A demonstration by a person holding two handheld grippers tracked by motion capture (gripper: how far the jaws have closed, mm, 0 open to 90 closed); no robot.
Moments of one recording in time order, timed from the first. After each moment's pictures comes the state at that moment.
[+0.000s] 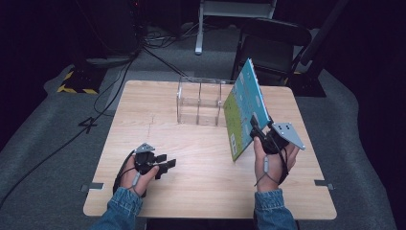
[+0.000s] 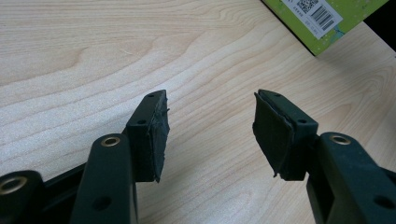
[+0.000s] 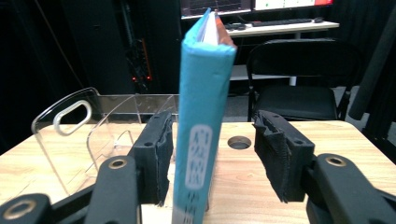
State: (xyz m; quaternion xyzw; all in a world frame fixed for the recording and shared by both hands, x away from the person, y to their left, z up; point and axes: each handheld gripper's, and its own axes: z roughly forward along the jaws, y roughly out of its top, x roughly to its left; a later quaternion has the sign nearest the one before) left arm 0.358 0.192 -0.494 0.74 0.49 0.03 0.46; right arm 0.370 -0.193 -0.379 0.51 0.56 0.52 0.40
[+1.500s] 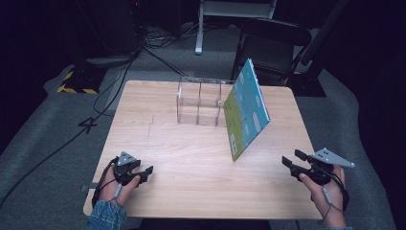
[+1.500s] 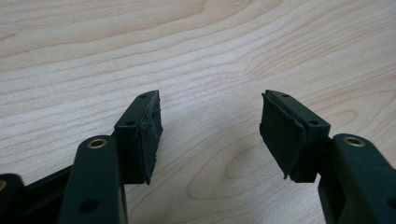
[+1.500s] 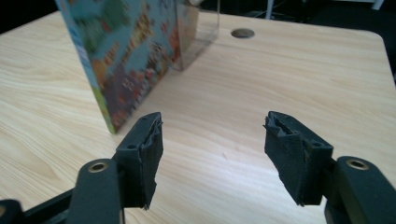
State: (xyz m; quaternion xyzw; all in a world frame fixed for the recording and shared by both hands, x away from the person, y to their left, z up) left arm 0.326 0.243 -0.501 0.76 0.51 0.14 0.37; right arm 0.321 -0.338 -0.428 0.46 0.72 0.45 0.25
